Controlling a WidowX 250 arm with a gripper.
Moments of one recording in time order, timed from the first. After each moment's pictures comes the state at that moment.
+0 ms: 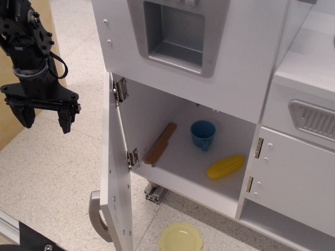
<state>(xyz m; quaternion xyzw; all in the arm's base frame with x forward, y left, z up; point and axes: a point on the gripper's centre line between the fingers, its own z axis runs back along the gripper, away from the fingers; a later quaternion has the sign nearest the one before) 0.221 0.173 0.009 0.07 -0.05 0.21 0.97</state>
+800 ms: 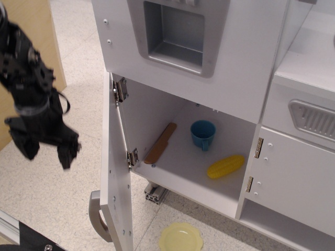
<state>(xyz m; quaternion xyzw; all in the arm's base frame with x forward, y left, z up) 0.186 0.141 -0.023 0.05 -0.03 0.12 0.99</state>
